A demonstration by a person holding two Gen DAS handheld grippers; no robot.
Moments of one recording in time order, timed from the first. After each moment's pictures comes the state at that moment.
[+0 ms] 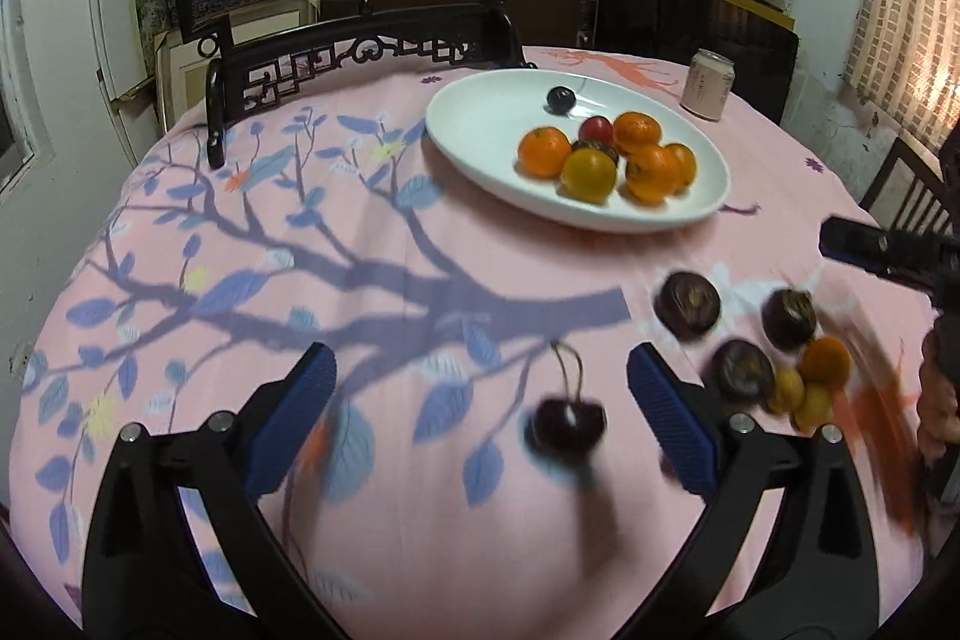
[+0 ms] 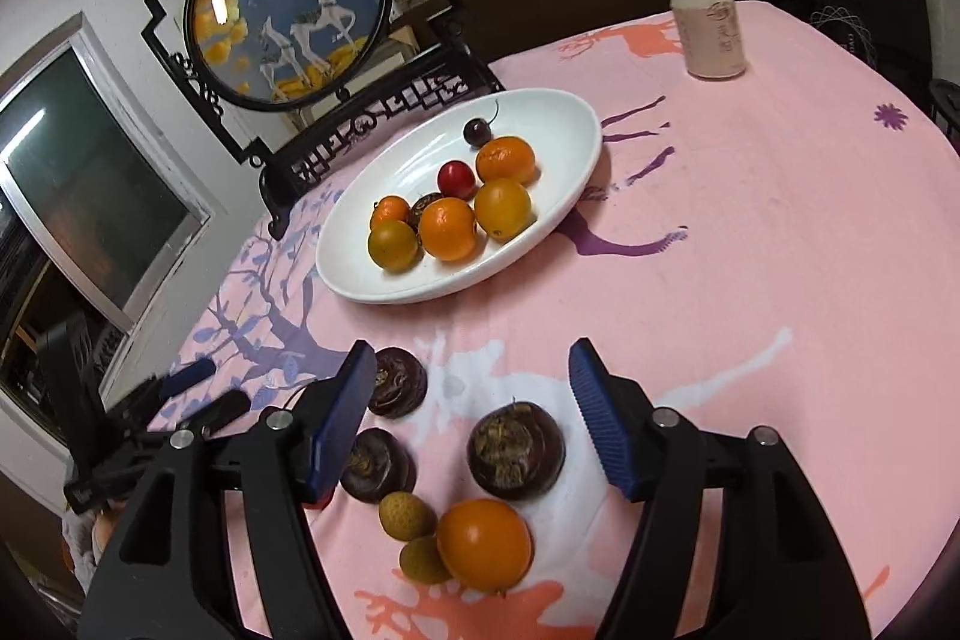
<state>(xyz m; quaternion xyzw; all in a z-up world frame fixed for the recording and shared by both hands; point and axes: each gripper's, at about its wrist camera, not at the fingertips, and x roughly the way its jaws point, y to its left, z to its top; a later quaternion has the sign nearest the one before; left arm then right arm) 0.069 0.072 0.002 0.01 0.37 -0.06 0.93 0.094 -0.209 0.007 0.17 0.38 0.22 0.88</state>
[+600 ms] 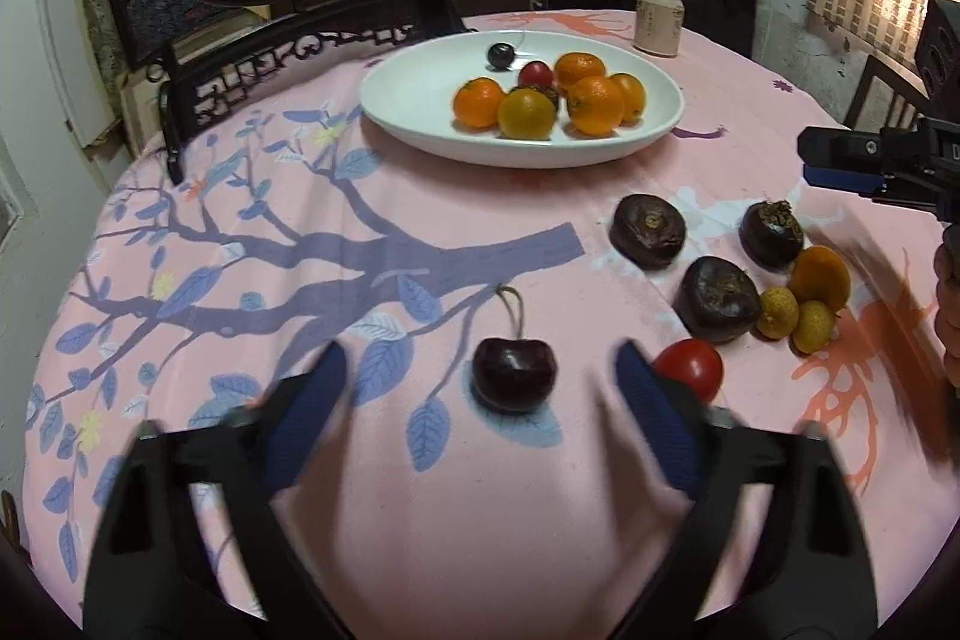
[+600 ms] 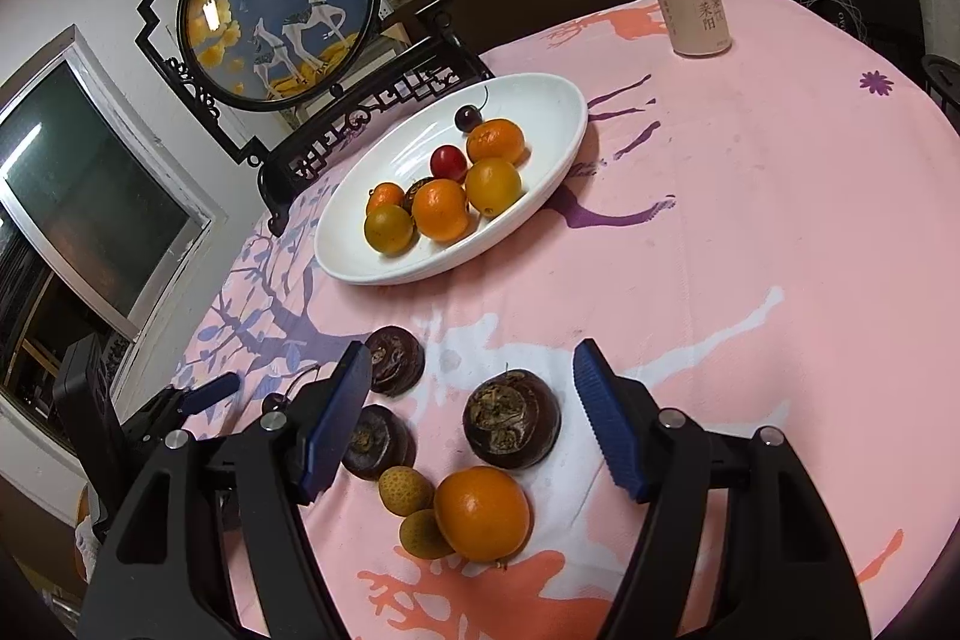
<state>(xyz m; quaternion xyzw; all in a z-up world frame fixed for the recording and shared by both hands) 0.063 0.042 -0.017 0.08 0.39 -0.10 0.91 0.085 -0.214 0.000 0.18 0.40 0.22 0.87</state>
